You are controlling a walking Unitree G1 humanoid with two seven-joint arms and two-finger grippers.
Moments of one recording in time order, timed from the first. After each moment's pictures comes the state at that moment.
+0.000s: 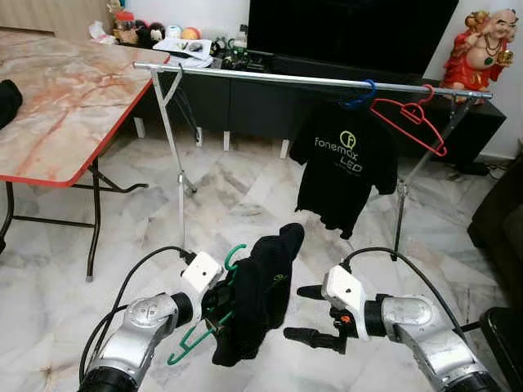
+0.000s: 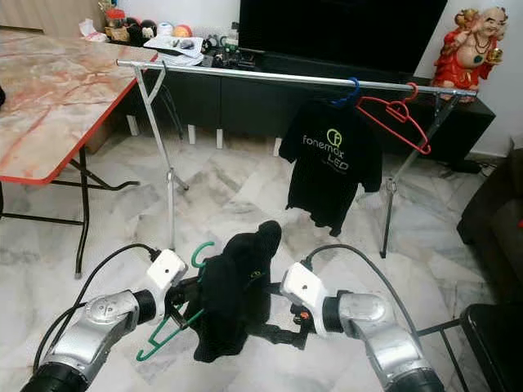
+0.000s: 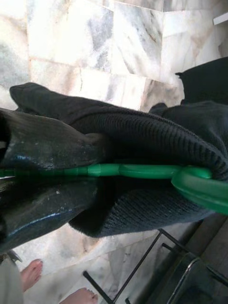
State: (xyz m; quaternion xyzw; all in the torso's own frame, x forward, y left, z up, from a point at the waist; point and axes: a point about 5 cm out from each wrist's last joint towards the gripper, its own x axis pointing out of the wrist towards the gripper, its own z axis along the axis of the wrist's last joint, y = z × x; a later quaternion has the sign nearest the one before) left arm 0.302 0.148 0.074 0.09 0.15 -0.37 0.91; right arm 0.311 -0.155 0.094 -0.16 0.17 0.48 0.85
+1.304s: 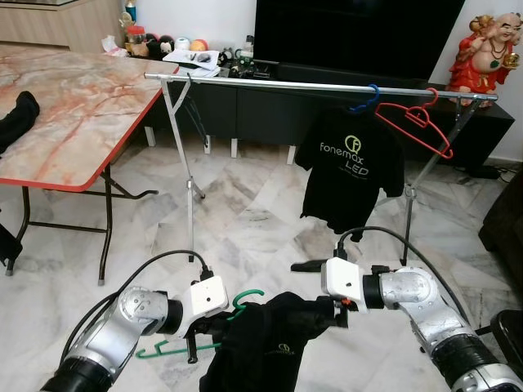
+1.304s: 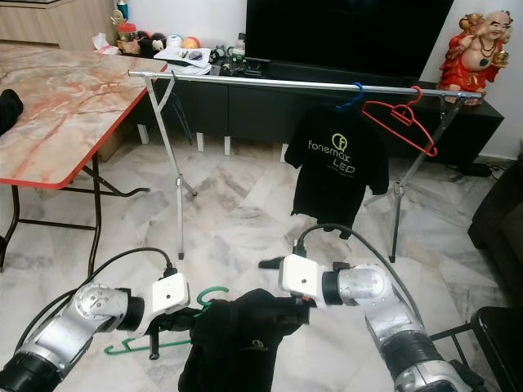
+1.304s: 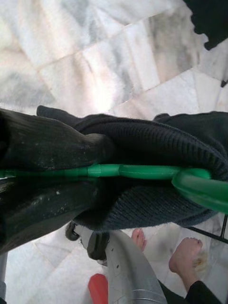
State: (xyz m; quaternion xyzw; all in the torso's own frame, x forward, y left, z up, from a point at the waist) left arm 0.291 0.144 0.091 0.26 0.18 -0.57 0.76; right arm 0.314 -0.145 0.101 -0.28 0.08 0.63 0.72
